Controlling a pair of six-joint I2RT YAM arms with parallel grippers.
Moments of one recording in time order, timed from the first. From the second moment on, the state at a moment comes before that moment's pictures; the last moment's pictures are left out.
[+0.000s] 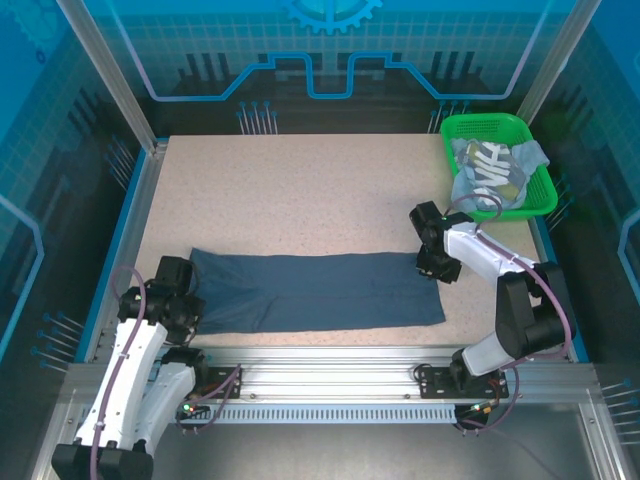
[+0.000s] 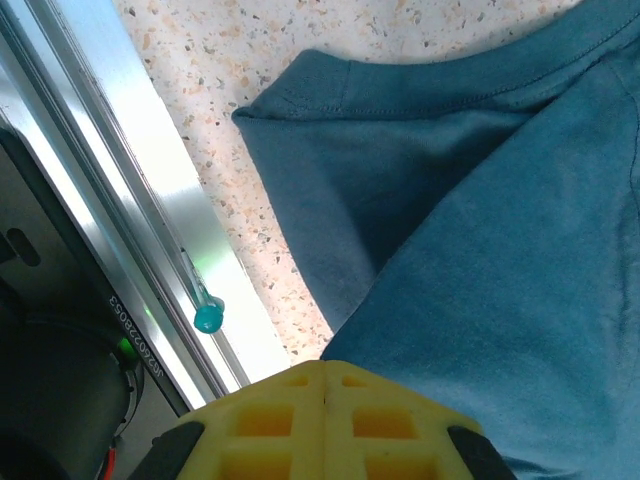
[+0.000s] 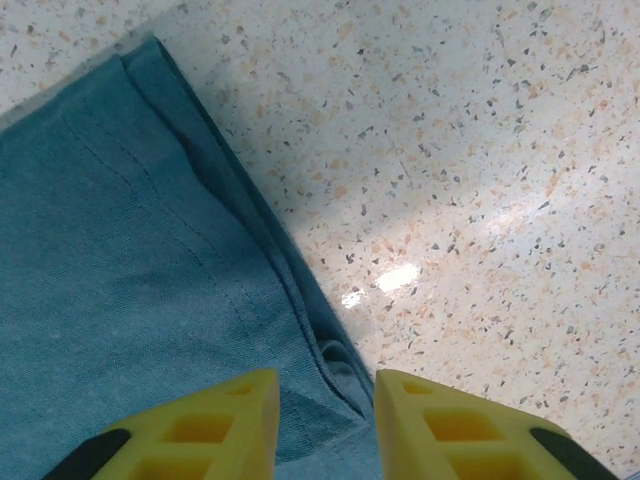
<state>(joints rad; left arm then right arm) -0.01 0.70 0.66 -1.34 -0.09 -1.30 0.27 1.51 0.96 -0.98 0.26 0.75</state>
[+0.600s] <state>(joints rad) -0.01 0.67 0.68 -1.37 -0.03 -1.36 0.29 1.54 1.03 -0.95 0.23 0.72</state>
